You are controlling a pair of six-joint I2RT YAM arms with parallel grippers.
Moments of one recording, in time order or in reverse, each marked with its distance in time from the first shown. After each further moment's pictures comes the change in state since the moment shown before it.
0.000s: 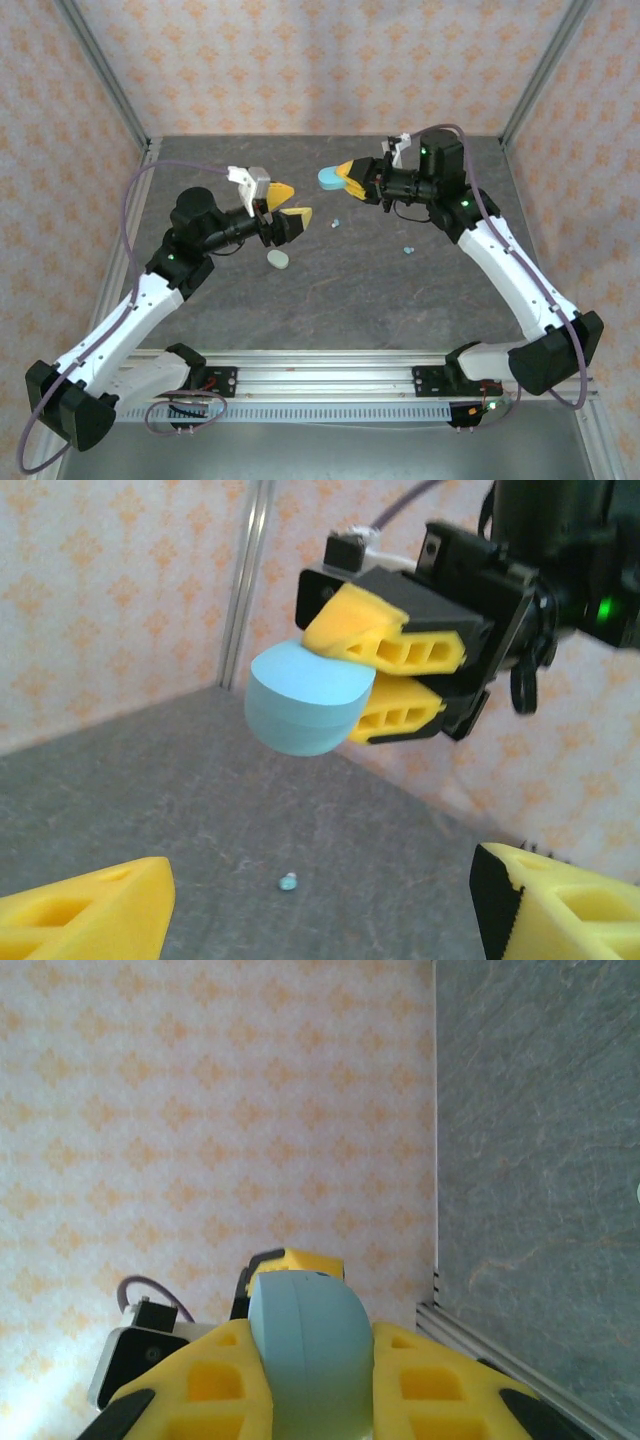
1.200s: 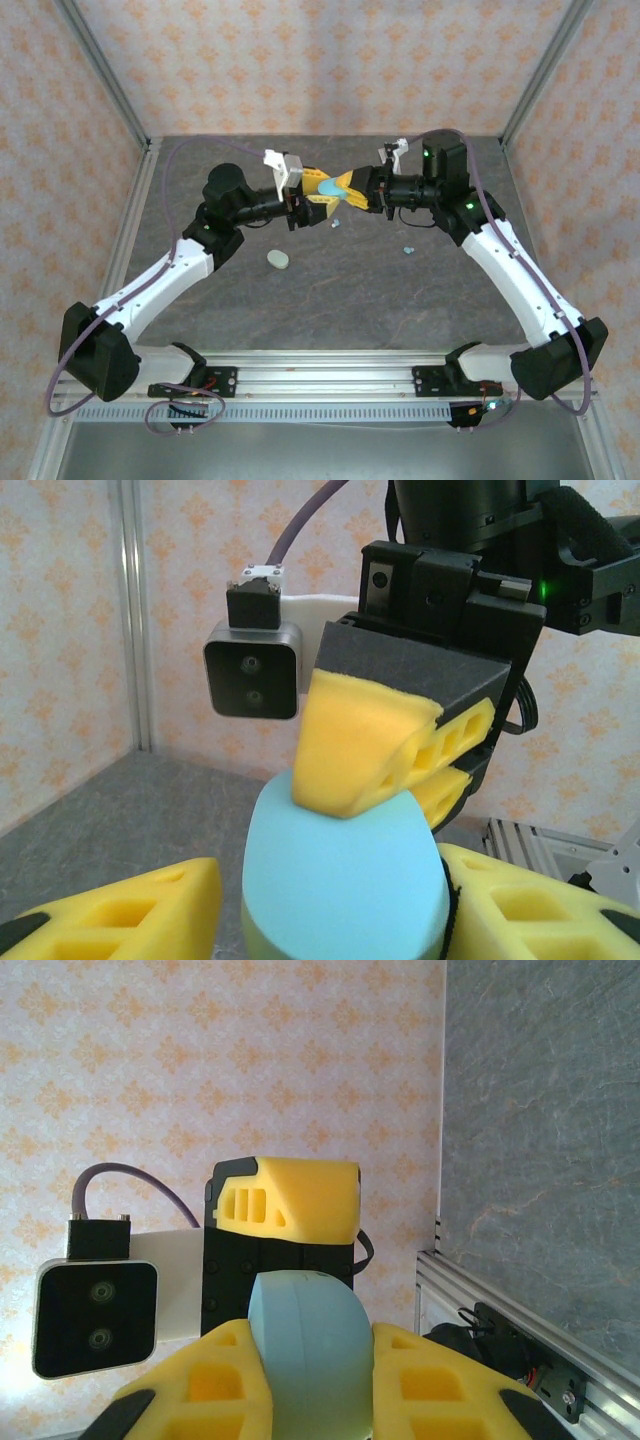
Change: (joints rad) left arm -0.033 0.286 0.128 0.272 0.194 0.069; right arm 0.000 -0.027 -0.008 -0.054 -0.097 -0.017
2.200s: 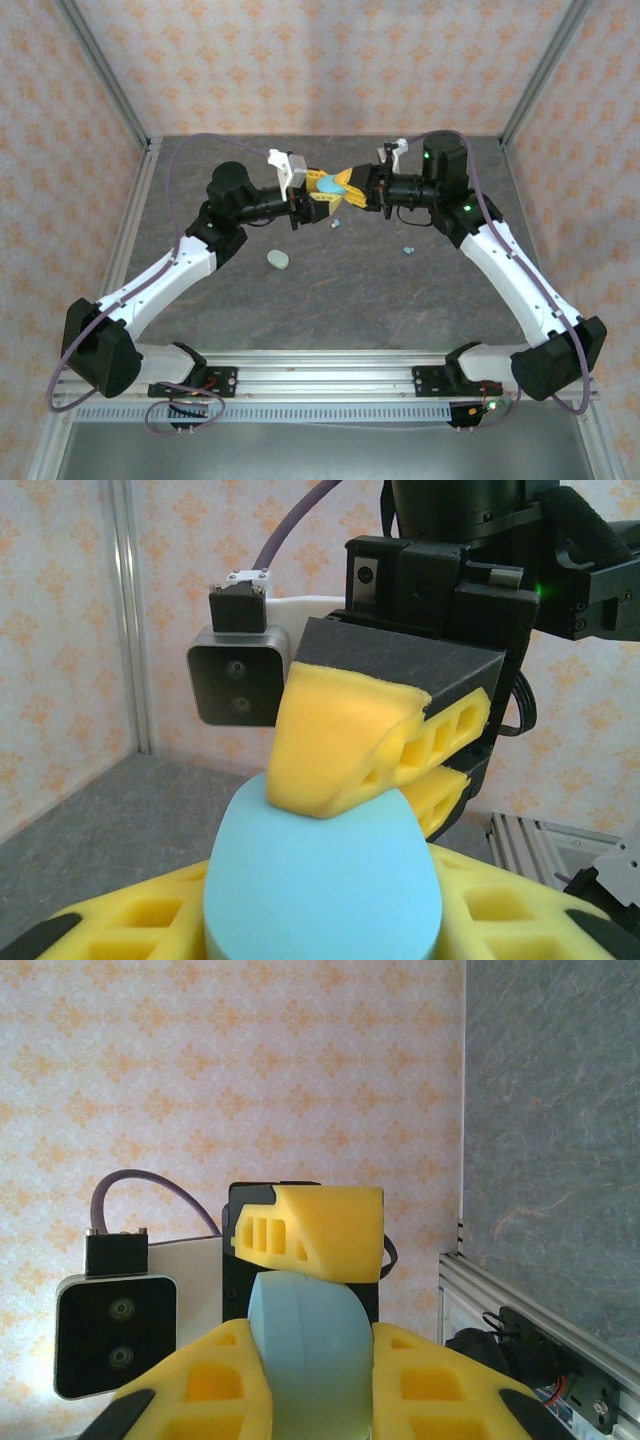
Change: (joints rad) left arm -0.013 0.017 0.015 -0.007 0.000 0.026; right arm 0.000 -0.003 -0.039 0.102 -0.007 0.083
